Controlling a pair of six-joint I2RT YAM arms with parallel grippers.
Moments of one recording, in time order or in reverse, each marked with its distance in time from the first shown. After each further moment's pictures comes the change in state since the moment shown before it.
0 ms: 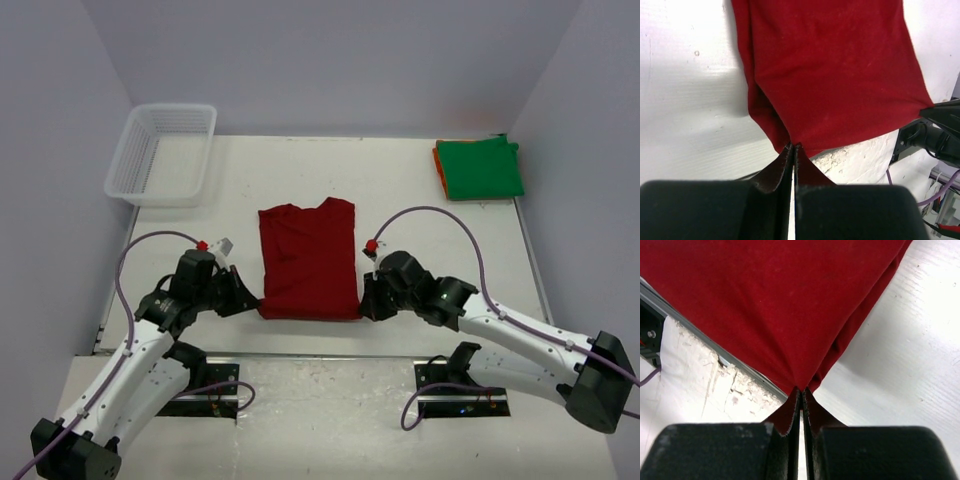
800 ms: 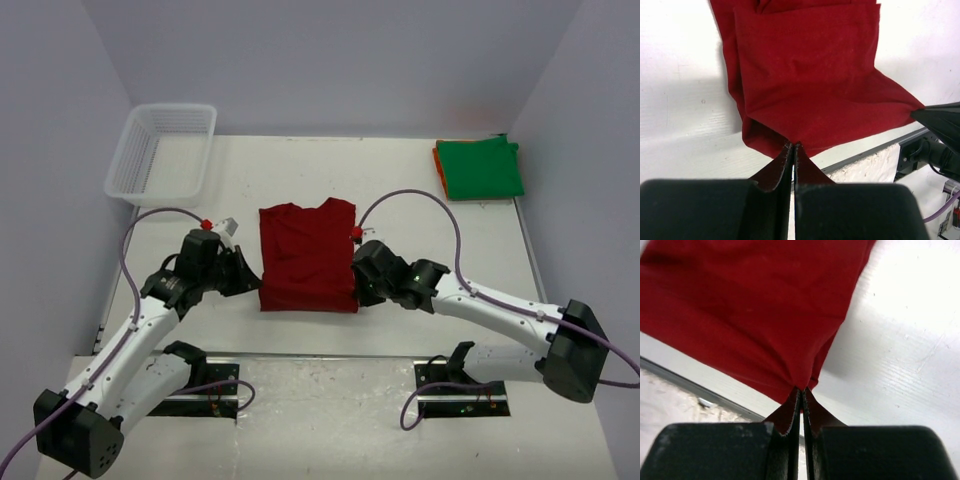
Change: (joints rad) left arm 0.000 0.156 0.153 0.060 -0.060 0.076; right arm 0.072 0.201 0.204 -0.084 0.252 0.076
